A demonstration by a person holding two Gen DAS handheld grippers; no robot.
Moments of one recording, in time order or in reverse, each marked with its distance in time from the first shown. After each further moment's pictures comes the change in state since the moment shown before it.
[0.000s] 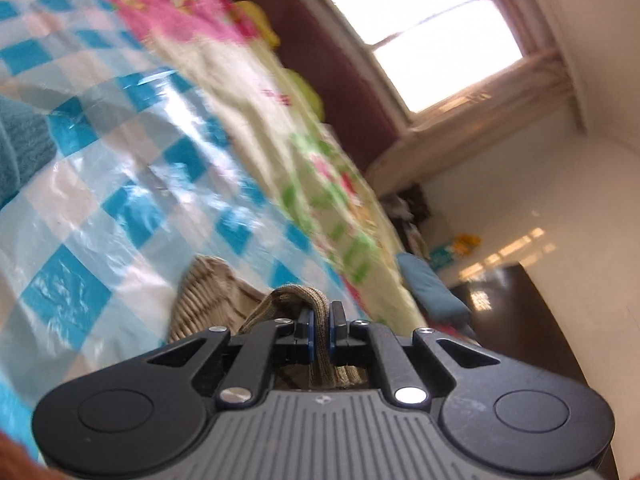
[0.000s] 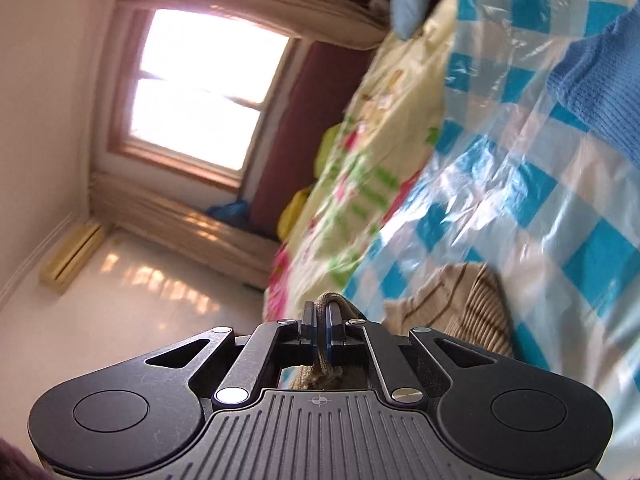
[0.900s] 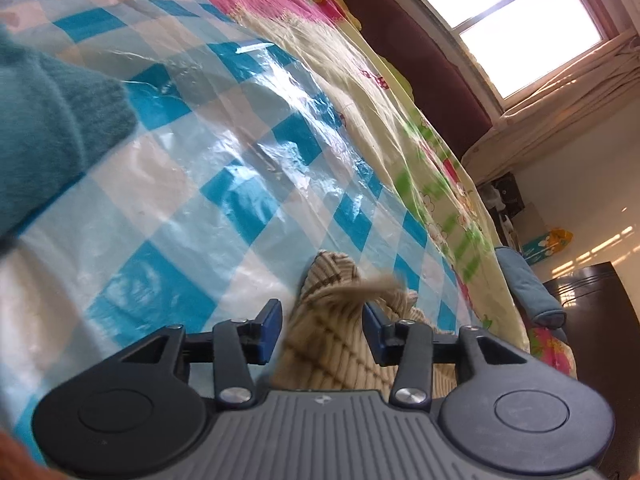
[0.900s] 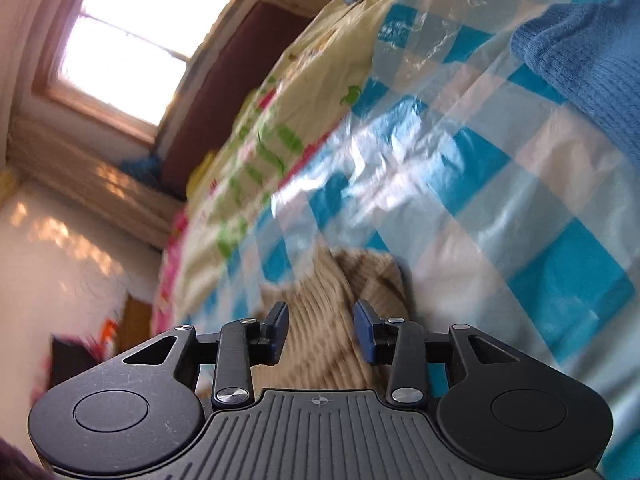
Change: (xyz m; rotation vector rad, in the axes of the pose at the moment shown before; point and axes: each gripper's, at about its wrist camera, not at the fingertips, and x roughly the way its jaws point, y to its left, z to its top) left arm 0.023 0.046 -0.005 0.001 0.041 0.269; right arm 0.056 -0.043 -0.015 -0.156 0.127 -0.292
